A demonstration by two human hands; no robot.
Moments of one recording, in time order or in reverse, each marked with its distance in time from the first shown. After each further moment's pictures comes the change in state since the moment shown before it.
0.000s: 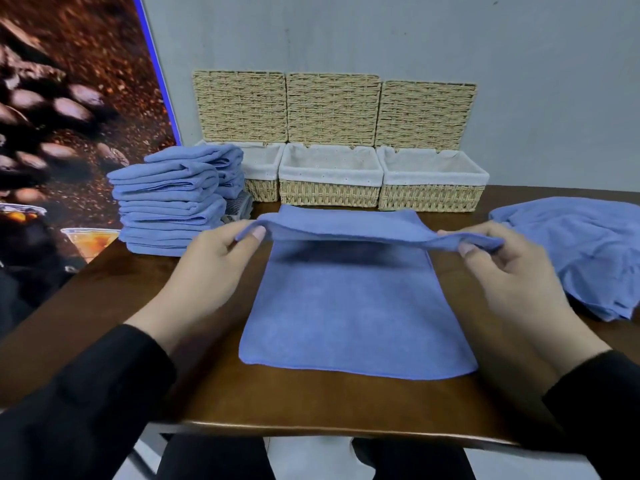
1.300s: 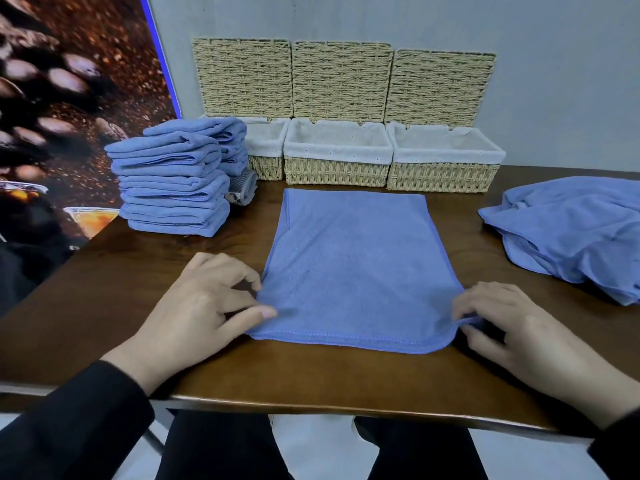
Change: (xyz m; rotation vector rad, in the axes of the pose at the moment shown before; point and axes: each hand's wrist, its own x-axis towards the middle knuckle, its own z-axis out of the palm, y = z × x) left_hand -0.059 -0.035 -0.011 0.392 -0.206 0.461; right_hand -0.053 0.047 -0.015 -0.498 -0.479 -0.347
